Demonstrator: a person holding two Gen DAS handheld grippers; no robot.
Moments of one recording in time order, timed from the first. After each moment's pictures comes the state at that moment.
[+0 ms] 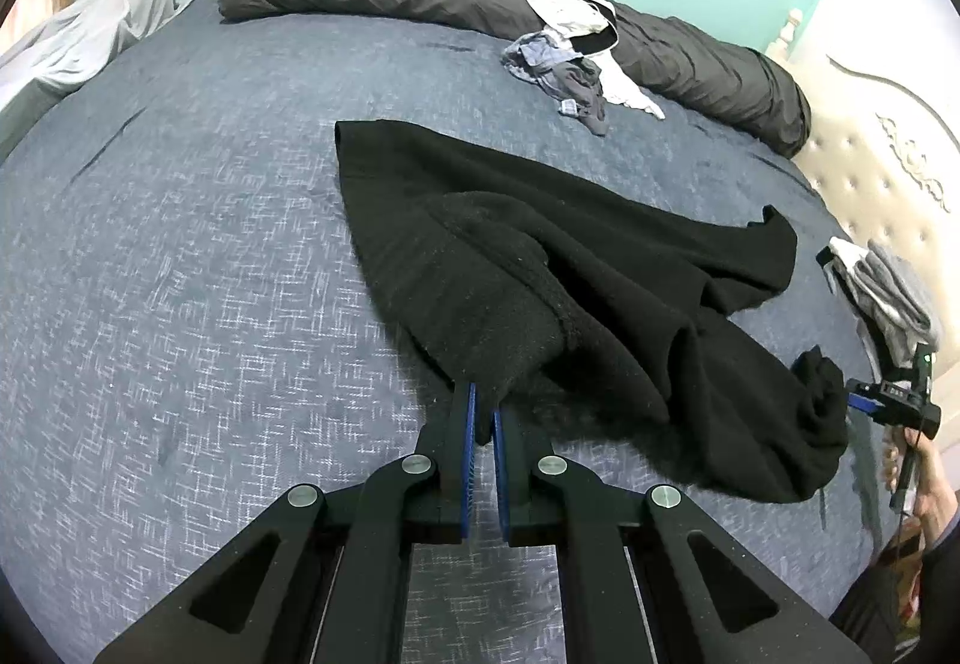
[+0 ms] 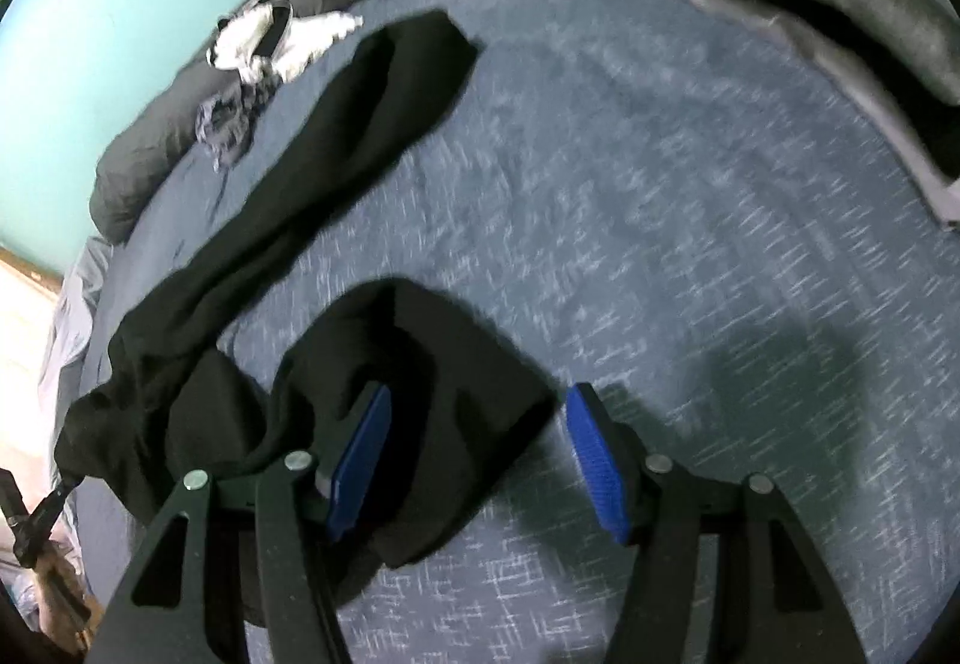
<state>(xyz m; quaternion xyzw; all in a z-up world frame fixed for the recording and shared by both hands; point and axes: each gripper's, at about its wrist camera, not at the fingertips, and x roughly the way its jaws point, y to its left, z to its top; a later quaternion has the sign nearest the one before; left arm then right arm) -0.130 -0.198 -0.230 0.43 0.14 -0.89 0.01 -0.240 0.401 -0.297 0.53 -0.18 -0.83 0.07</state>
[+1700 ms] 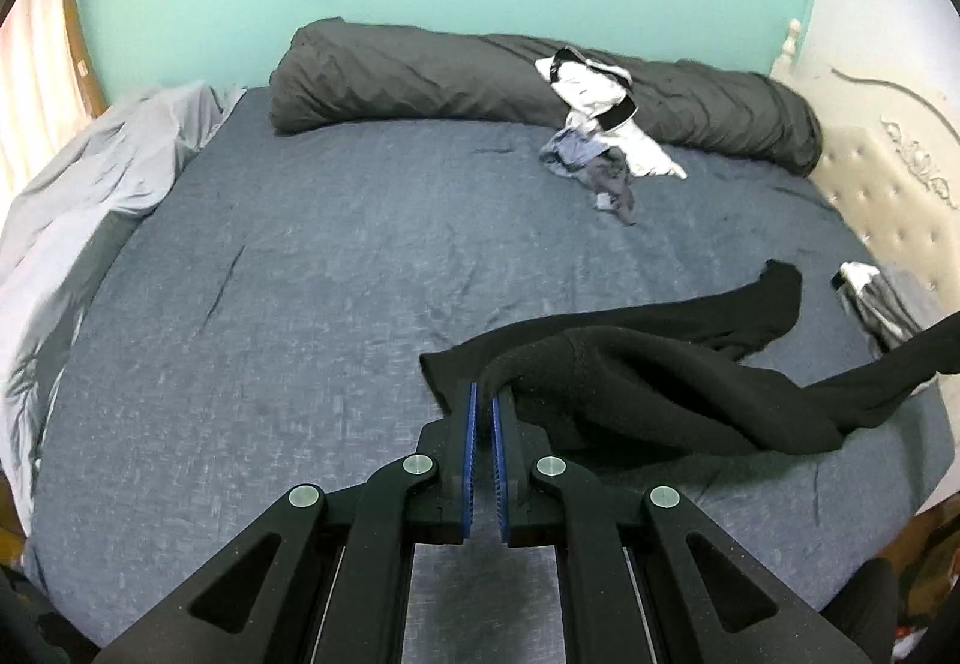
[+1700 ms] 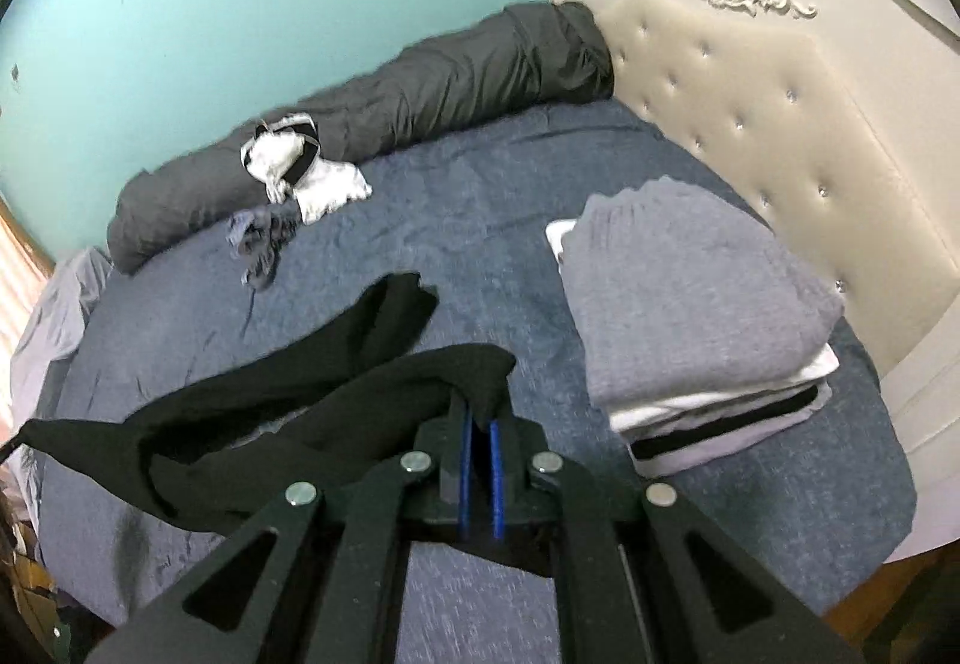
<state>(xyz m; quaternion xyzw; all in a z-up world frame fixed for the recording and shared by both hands) -0.105 -0.253 -0.055 0.42 0.06 -0.90 0.06 -0.210 0.507 -0.023 0.43 -0.08 -0.90 0.04</state>
